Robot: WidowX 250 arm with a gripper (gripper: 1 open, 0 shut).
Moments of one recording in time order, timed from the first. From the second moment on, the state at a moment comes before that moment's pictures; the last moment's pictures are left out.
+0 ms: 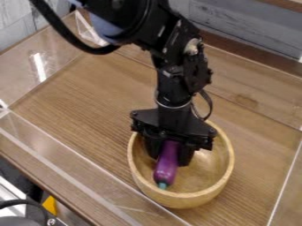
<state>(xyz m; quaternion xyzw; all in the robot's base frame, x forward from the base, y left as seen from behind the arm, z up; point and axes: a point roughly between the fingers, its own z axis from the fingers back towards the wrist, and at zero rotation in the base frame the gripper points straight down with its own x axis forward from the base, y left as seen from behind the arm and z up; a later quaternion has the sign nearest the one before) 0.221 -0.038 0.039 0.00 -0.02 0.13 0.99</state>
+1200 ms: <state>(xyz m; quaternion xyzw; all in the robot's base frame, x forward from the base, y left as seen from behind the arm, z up) 0.221 -0.033 0.042 0.01 -0.02 0.14 0.99</state>
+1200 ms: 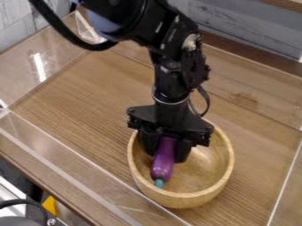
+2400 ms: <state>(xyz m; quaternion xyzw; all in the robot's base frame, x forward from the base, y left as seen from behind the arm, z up) 0.217 -0.029 0.048 0.01 -0.02 0.16 0.99</state>
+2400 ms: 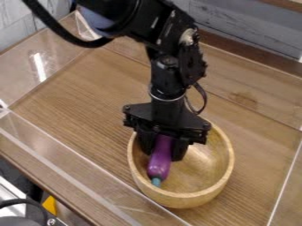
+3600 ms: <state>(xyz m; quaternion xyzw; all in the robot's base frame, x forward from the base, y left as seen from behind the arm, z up) 0.212 -0.021 0.058 0.01 -0.01 0.17 0.98</state>
